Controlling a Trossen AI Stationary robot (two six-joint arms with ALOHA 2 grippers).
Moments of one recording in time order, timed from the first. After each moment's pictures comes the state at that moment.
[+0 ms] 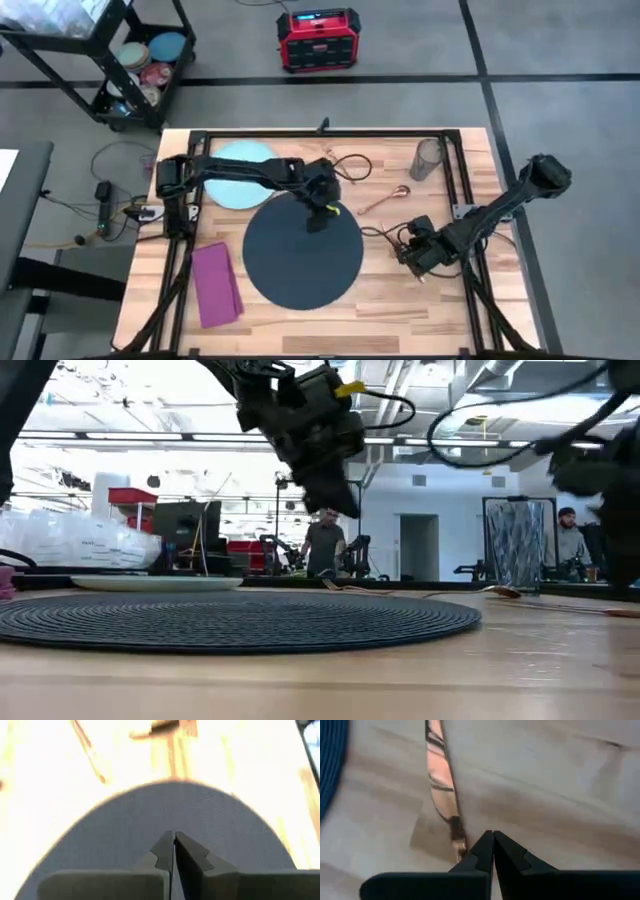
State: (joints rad) left arm 0.18 1.88 1.38 -0.41 0.35 0.01; right arm 0.51 1.30 0.57 -0.70 0.34 1.74
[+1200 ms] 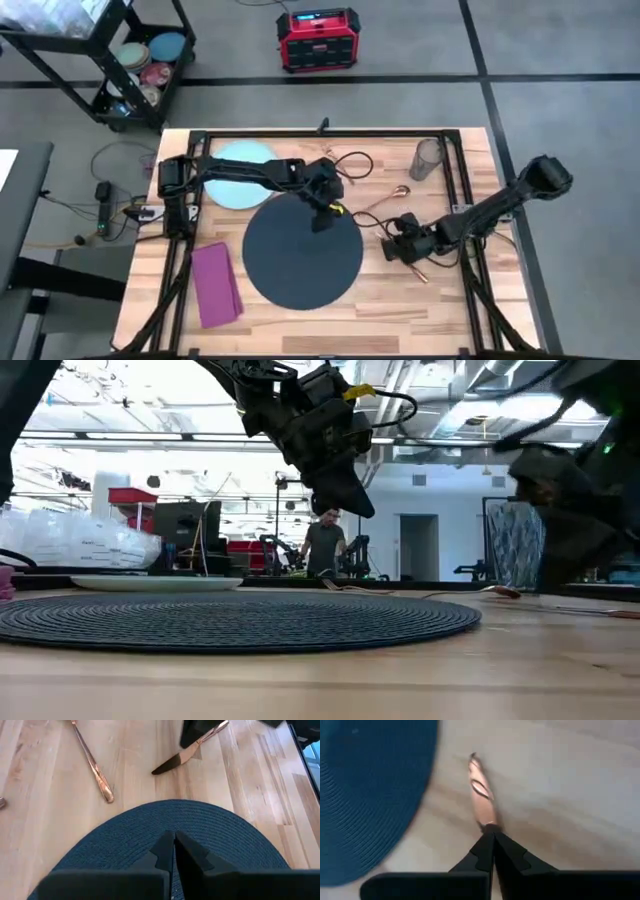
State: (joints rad) left arm 0.18 1.89 1.38 -0.36 0.35 0.00; right arm 0.47 1.30 0.53 -0.41 0.41 1.57
